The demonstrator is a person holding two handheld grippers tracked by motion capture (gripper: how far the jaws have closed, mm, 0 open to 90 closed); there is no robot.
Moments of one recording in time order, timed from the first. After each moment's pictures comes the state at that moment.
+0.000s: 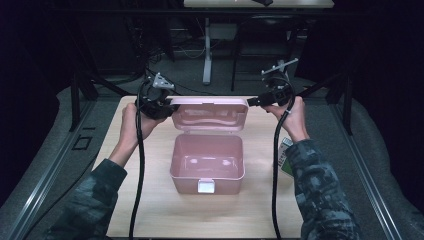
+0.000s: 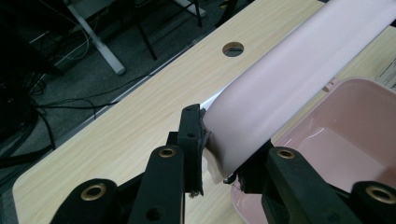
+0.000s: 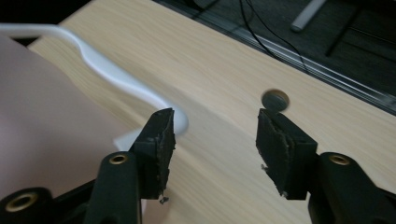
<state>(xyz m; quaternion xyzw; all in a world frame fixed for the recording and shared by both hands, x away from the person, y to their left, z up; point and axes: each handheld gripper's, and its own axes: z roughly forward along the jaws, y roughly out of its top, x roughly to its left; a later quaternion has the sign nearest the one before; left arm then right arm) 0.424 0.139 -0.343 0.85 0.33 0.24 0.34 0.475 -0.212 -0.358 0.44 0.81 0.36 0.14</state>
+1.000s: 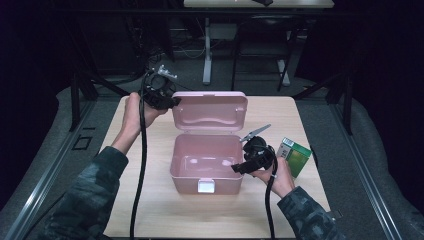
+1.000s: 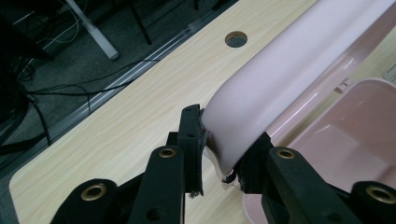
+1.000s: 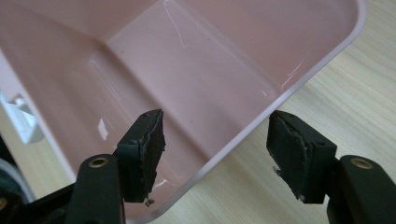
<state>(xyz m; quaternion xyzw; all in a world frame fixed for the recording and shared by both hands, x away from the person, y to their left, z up) 0.454 0.133 -0.337 0.86 0.35 0.22 0.31 0.360 -0.163 -0.466 0.38 0.87 0.29 0.06</state>
